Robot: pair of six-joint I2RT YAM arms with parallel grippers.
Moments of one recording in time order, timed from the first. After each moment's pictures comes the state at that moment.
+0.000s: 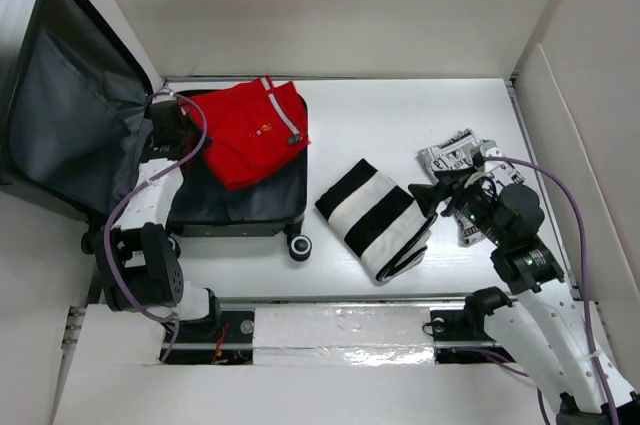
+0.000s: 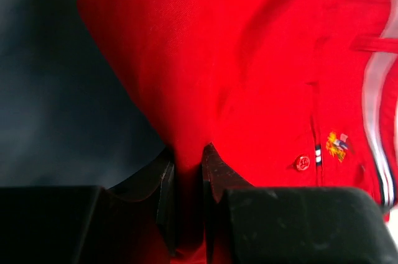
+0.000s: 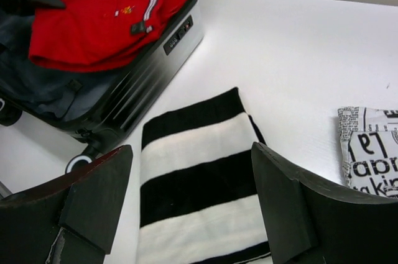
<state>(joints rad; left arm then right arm) 0.11 1.43 1.07 -0.24 0.06 -0.51 0.32 0.55 0.63 -0.15 -0.28 0.21</state>
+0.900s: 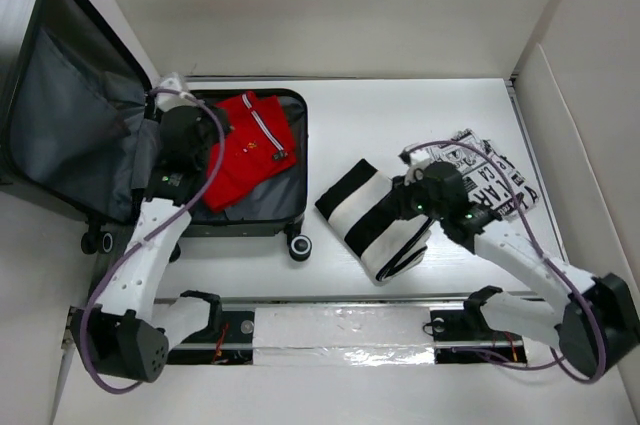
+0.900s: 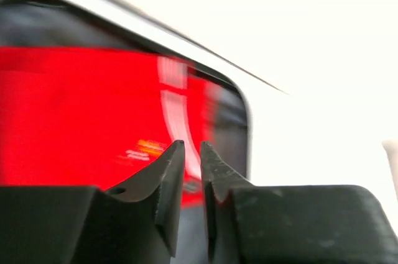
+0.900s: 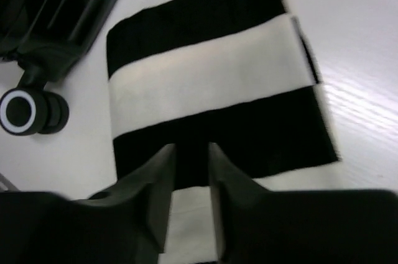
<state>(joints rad) -0.14 1.08 1.02 -0.16 -0.22 -0.56 0.50 1.05 0.62 -0.10 -0.18 0.21</state>
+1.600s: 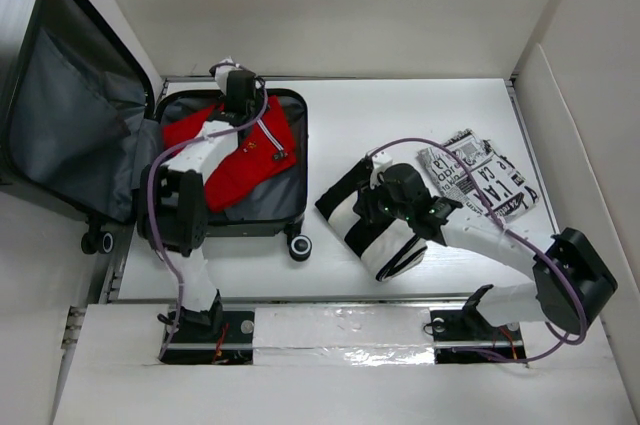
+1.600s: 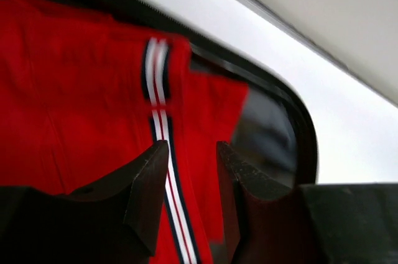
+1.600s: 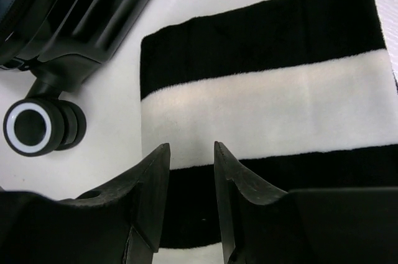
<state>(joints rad) -0.24 1.80 1.38 -0.12 -0.29 -0.65 0.73 1.32 0.72 0.02 -0.03 0.23</state>
